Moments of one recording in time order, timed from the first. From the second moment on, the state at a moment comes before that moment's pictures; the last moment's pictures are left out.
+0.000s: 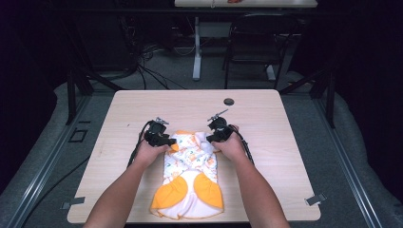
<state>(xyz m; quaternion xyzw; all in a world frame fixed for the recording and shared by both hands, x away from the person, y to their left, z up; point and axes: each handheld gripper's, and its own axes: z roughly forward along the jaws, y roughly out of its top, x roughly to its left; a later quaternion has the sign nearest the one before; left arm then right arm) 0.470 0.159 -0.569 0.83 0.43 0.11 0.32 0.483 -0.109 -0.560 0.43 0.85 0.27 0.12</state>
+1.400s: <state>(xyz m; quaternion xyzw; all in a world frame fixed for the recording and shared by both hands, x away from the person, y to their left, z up) 0.461 0.163 -0.518 0.82 0.41 0.12 0.37 0.461 -0.120 -0.512 0.38 0.85 0.34 0.14</state>
